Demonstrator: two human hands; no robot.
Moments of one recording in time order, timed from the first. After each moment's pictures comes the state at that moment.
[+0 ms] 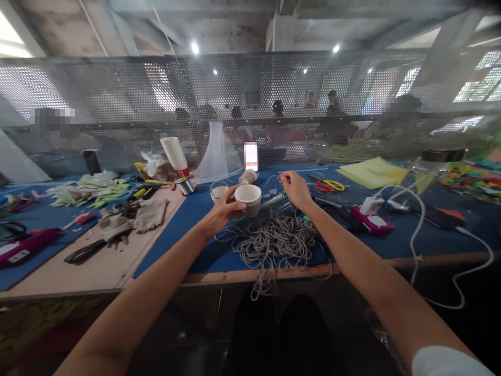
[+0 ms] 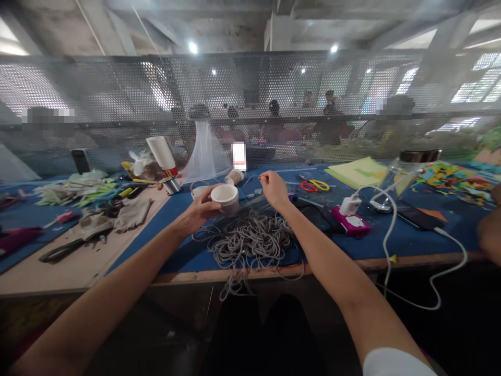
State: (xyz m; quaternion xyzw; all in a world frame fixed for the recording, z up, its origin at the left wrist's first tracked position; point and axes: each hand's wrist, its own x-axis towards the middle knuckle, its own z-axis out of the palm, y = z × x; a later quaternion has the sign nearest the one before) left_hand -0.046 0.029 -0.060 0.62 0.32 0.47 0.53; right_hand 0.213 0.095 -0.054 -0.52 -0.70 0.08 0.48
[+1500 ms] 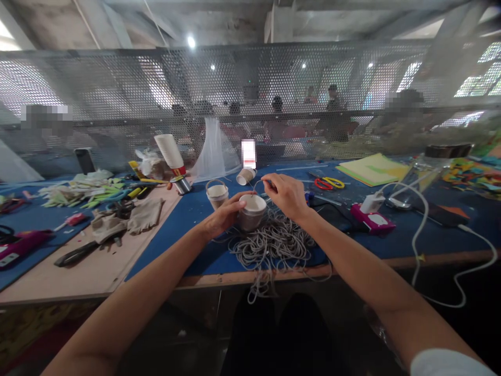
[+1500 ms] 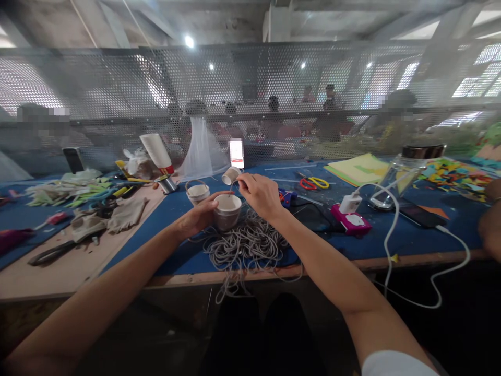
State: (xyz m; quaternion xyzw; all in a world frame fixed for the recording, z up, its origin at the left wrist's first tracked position) left_hand -0.036 0.023 -0.061 0.57 0.28 0.39 0.67; right_hand 0.184 0.046 -0.042 -0.42 -0.77 -0.21 0.43
